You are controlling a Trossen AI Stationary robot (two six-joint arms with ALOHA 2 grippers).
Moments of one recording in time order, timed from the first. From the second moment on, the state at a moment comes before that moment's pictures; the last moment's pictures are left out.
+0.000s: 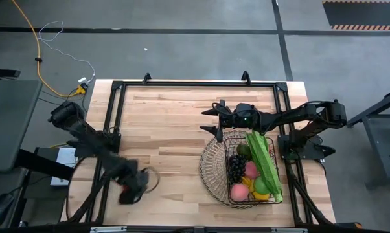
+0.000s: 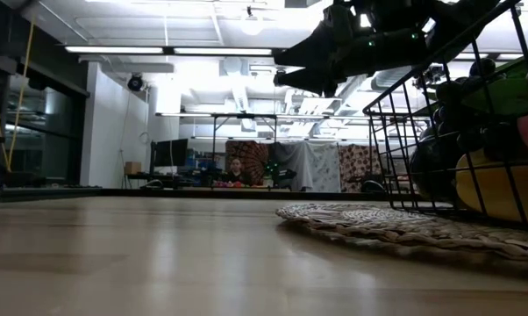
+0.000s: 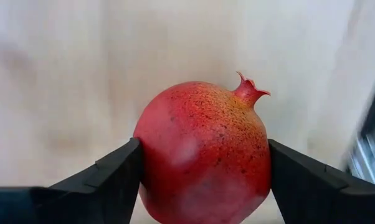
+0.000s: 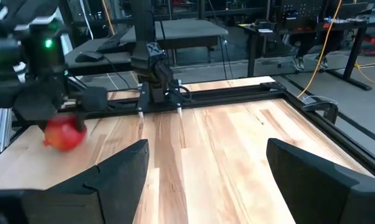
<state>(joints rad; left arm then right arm) -0.63 1.47 0.86 -0.85 0.17 -0.81 -0.14 1.47 0.67 0.68 -0.06 0.04</state>
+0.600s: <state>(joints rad) 0.04 1.15 0.69 0.11 -0.12 0.12 -0.14 1.47 0.67 0.62 -0.01 0.01</state>
